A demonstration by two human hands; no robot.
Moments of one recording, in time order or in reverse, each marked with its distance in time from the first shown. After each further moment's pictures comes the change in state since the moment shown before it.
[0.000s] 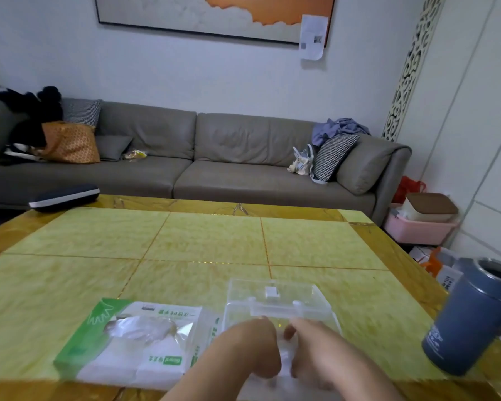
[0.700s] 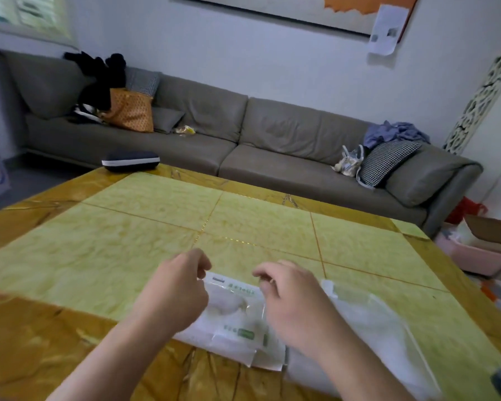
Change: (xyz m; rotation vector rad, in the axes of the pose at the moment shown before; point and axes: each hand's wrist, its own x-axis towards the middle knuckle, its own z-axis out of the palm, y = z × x) left_hand -0.065 -0.206 -0.006 -0.504 0.824 -0.121; right_hand -0.011 -0.150 0.016 0.089 0.376 -0.528
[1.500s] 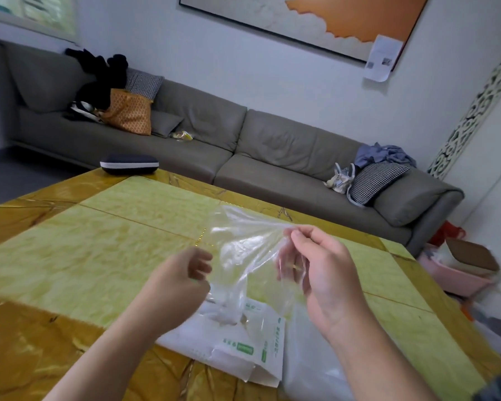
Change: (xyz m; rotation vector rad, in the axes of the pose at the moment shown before) left_hand 0.005 -0.008 -0.022 -0.426 -0.123 -0.078; right_hand 0.024 -0.036 -0.042 1.138 0.291 0.215
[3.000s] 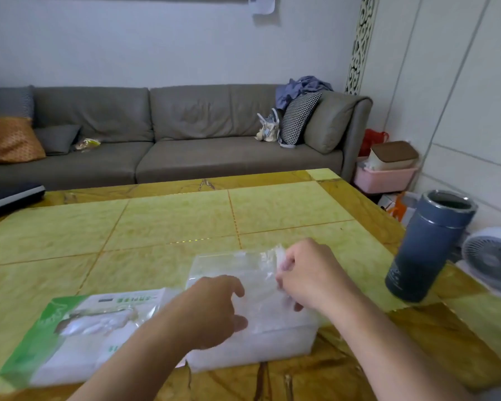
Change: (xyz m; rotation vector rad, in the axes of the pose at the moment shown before) left_hand -0.009 0.084 0.193 0.799 -0.568 0.249; right_hand -0.020 0.044 -0.203 -1.022 0.173 0.246
